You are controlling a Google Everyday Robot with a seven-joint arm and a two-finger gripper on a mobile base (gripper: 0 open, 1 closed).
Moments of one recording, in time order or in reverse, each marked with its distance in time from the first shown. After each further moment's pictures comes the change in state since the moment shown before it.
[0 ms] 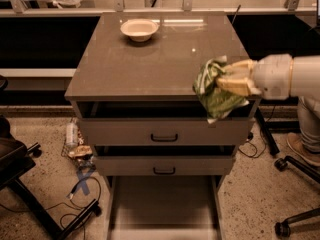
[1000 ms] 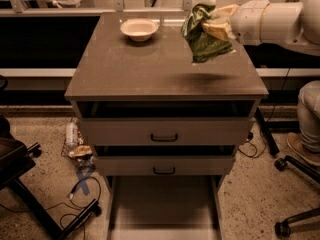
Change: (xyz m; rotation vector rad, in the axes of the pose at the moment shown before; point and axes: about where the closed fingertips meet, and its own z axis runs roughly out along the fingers) arm -0.083 -0.122 0.053 0.215 -0.033 -0.170
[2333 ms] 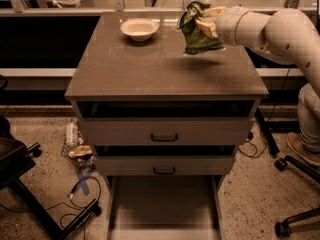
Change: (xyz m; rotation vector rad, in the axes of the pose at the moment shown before) arm 0.036 -0.055 0.058 0.229 -0.012 0.008
